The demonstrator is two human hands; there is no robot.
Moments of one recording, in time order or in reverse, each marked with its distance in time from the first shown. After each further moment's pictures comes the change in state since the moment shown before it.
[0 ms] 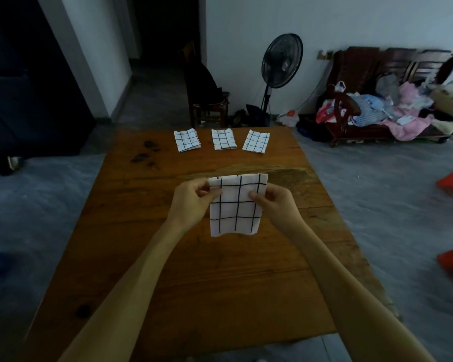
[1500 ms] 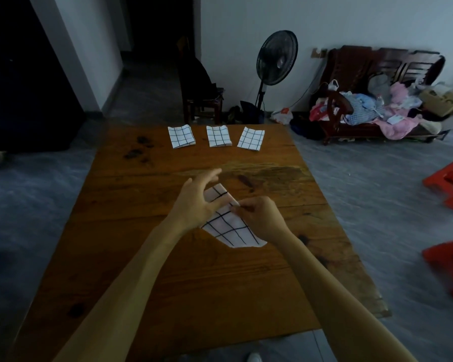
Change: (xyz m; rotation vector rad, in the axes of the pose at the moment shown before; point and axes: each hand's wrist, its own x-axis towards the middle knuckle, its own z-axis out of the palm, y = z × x) left_hand 0.003 -0.003 0.002 0.121 -0.182 0.018; right_hand -0.010 0.000 0.022 -0.364 -0.138 -0.073
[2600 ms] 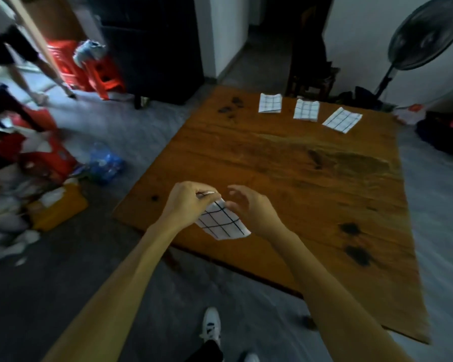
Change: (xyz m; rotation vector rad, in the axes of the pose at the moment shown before) left_hand -0.196 0.035 0.019 0.095 0.369 -0.336; right_hand -0.099 -0.020 0.050 -0.060 -0.441 -0.245
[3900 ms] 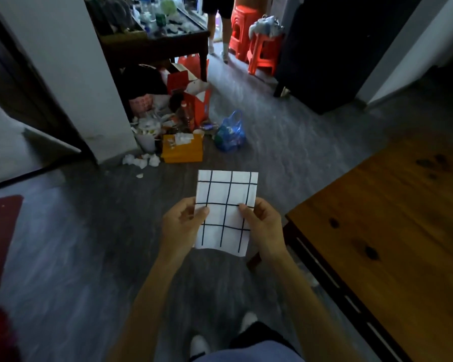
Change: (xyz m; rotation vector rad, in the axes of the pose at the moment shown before) left_hand -0.266 -0.308 -0.298 -0.554 0.855 -0.617; right_hand 0.049 -0.339 0.391 0.631 -0.282 0.022
